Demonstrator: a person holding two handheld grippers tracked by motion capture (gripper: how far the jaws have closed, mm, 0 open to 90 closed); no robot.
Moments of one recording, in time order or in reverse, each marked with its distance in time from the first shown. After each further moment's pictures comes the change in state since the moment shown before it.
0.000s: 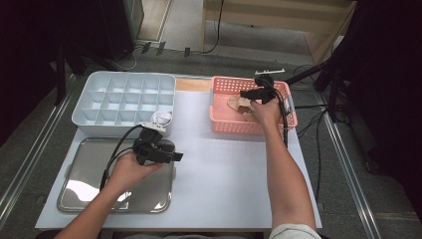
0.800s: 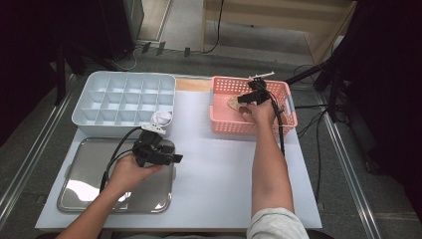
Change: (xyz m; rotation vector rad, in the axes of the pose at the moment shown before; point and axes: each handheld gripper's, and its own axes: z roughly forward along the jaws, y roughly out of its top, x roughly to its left) left arm -0.001 -0.003 0.000 -0.005 0.000 0.007; right arm -0.011 -0.011 0.049 0.138 -0.052 0.005
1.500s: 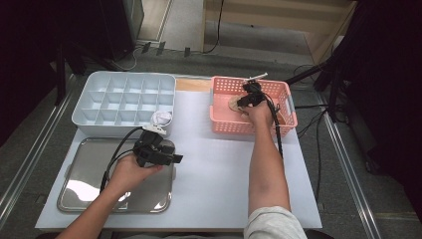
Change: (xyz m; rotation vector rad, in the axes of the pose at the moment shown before) left arm 0.001 -0.001 0.003 0.010 0.002 0.001; right arm 0.010 -0.002 0.008 0.105 0.020 -0.008
